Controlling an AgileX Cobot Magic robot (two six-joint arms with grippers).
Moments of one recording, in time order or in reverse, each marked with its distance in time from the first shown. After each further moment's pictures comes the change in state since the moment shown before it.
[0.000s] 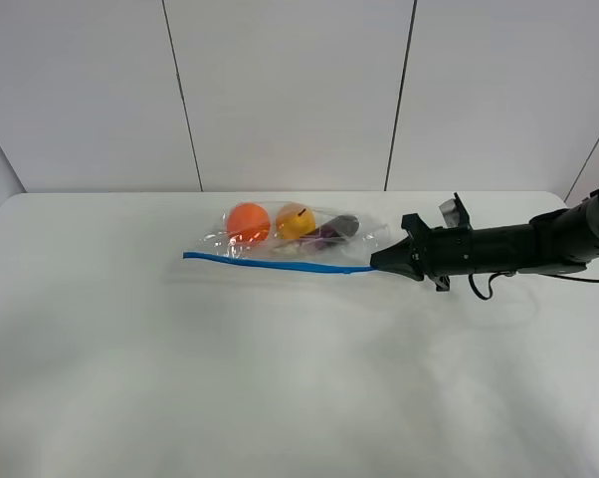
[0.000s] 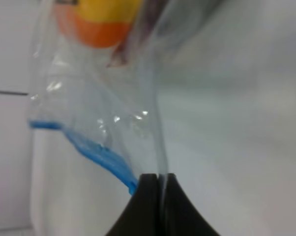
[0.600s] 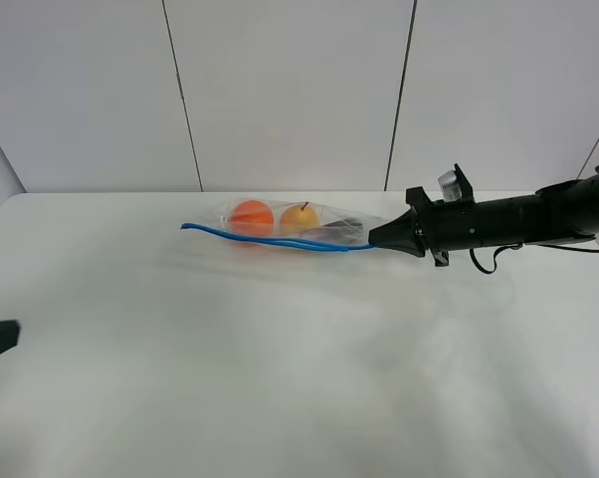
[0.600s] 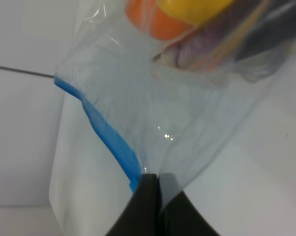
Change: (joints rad) left arm 0.000 0.461 -0.021 -0.669 -0.380 1.171; right arm 0.000 -0.064 -0.068 -0.099 0.045 0.089
